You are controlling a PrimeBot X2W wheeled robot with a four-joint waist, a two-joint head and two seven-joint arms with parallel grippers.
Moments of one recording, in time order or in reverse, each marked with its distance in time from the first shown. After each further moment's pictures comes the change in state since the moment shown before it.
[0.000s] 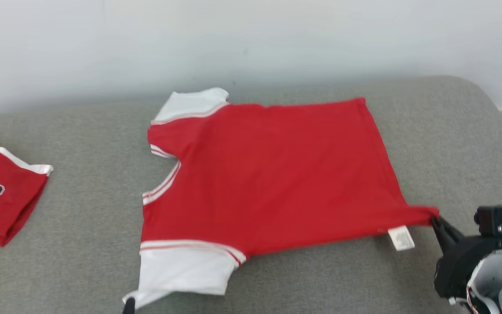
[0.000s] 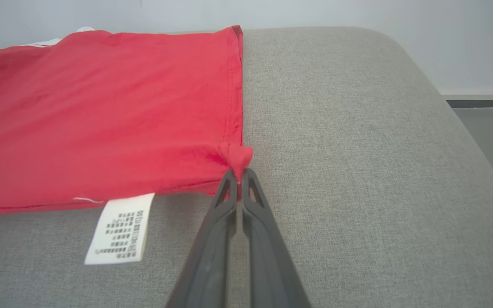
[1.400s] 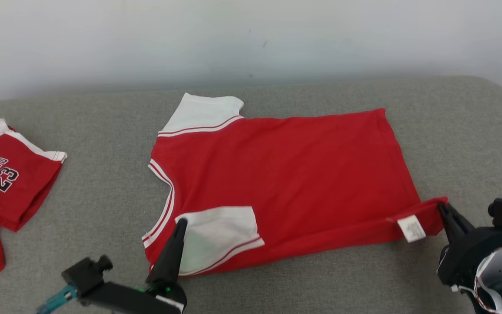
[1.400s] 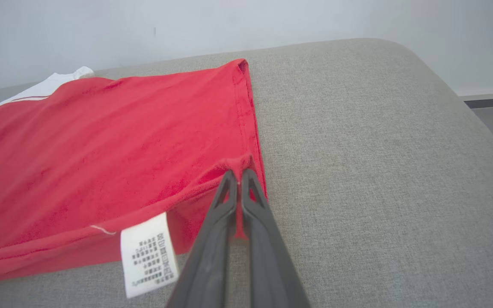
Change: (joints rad) left arm -0.300 0.078 -0.240 -0.023 0.042 0.000 0.001; right arm 0.016 0.071 -0.088 -0.072 0.003 0.000 0.007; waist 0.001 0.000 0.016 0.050
